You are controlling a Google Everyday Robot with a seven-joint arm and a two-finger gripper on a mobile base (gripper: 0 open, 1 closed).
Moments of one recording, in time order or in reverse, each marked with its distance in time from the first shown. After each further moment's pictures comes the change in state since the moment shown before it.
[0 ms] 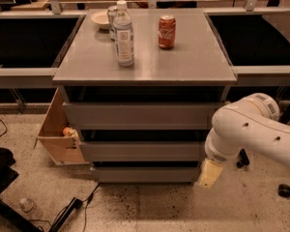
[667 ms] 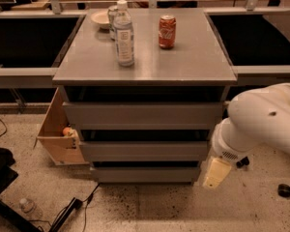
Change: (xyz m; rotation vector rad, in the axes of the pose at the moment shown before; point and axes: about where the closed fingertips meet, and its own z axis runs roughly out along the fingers) arm 0.002 0.012 -0.060 -0.026 -0.066 0.010
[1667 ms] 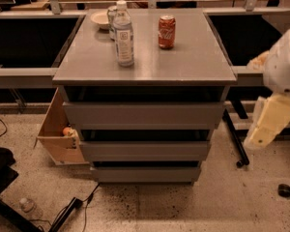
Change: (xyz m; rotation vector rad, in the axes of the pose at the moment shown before) arm -0.027 -0.024 -0.224 0.019 -0.103 -0.098
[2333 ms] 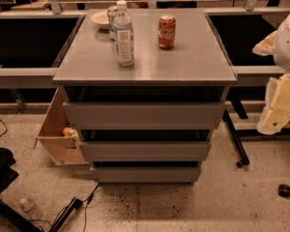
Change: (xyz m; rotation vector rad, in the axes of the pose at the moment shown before) arm -0.001 -0.013 -0.032 -0.012 0.032 -0.035
